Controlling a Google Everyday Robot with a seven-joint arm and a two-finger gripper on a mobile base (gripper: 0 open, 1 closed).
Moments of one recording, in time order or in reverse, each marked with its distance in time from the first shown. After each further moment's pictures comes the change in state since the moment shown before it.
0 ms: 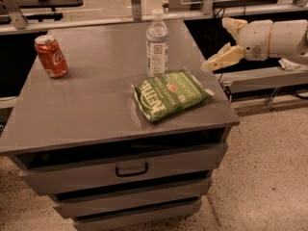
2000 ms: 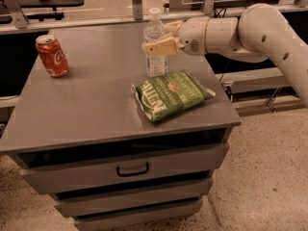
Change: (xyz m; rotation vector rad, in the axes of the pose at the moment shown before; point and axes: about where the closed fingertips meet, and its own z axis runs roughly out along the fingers) arm -0.064 0.053 0.124 -0.076 -0.101 0.071
